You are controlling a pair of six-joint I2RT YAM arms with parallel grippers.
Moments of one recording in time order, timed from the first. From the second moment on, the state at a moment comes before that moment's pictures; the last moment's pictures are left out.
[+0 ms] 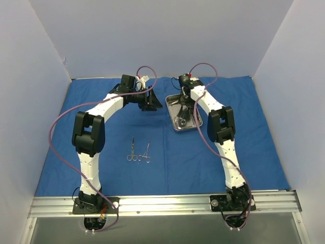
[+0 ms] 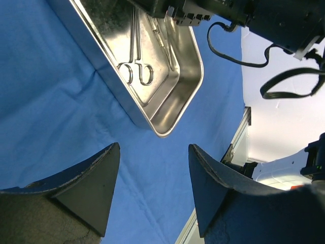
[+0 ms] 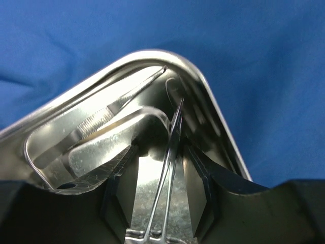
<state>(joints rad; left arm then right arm) -0.33 2.11 1.69 -0.34 0.78 -0.55 0.35 2.50 2.21 -0.82 0.27 0.59</state>
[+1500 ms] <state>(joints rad) -0.34 2.07 1.67 -0.33 0.85 -0.56 0.26 2.31 2.02 -0.65 -0.09 0.46</state>
